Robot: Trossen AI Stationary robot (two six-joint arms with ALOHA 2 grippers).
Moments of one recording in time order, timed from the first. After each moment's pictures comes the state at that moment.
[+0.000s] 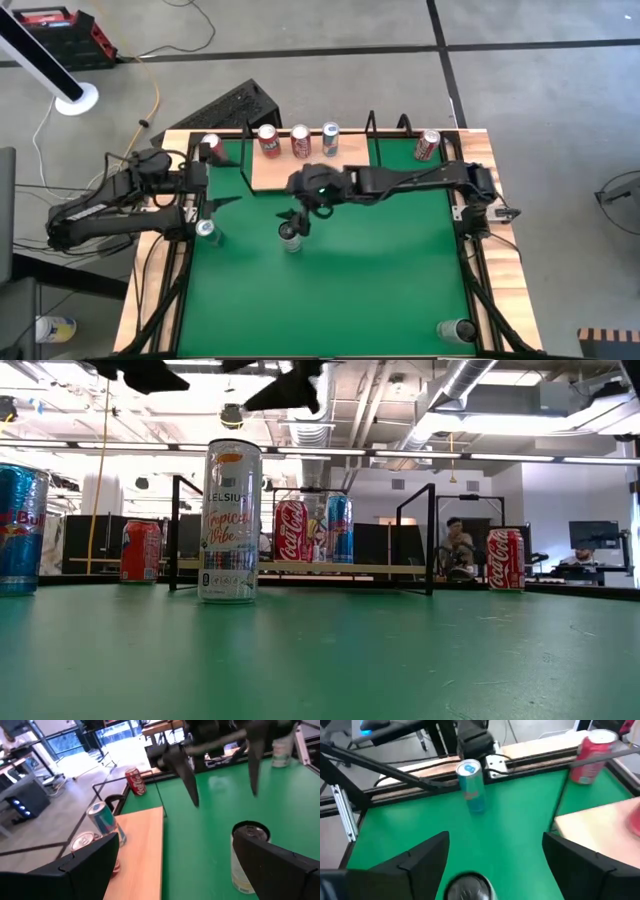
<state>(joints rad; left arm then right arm) 0.33 0.48 0.74 -0.44 0.13 0.33 0.03 1.93 1.79 -0.37 0.05 0.21</state>
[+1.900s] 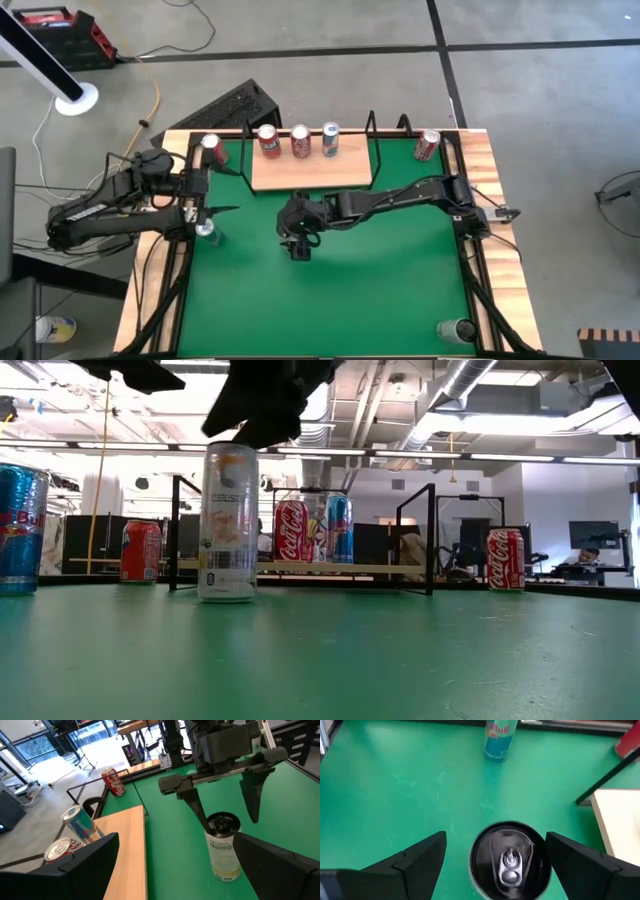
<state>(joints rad) 0.33 0.48 0.74 -0.49 0.24 0.39 0.11 2.09 1.86 -0.54 0.08 0.02</state>
